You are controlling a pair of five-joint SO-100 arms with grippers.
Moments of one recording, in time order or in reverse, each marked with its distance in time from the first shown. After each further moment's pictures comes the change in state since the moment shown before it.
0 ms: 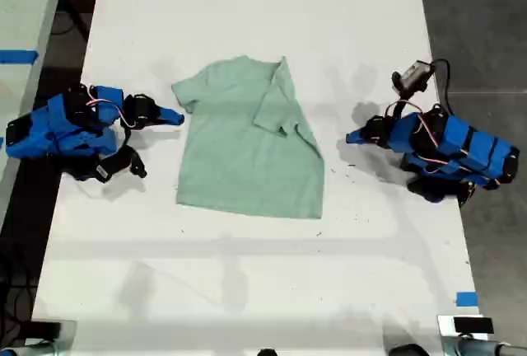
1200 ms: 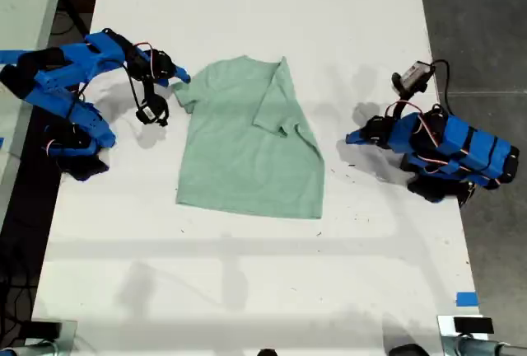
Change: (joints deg) arm 0 -36.1 -91.4 -44.8 -12.2 30.1; arm 1 -0.4 0.0 0.0 0.0 1.1
